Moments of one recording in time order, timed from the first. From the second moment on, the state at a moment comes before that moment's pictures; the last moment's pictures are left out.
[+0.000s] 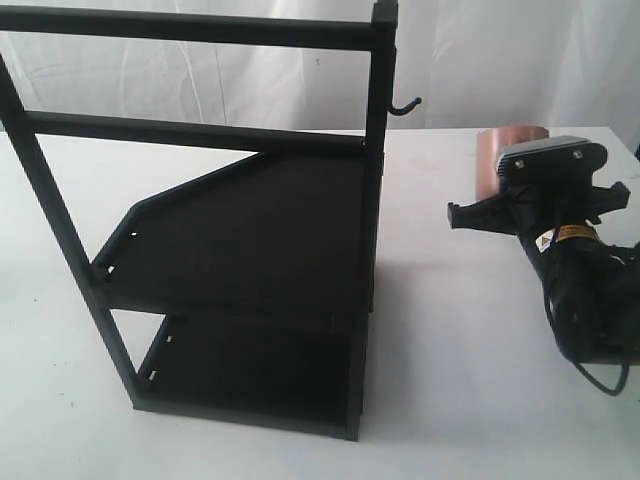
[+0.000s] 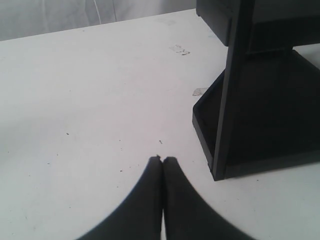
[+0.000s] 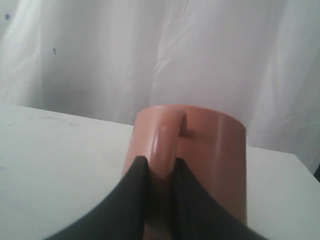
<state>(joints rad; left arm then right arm) -0.16 0.00 0.02 -0.16 0.34 0.18 0.28 1.91 -0.63 0.26 -1.18 -0.23</state>
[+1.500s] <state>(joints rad) -0.16 0.00 0.02 -0.16 0.34 0.18 0.23 2.13 -0.66 0.13 -1.10 -0.07</state>
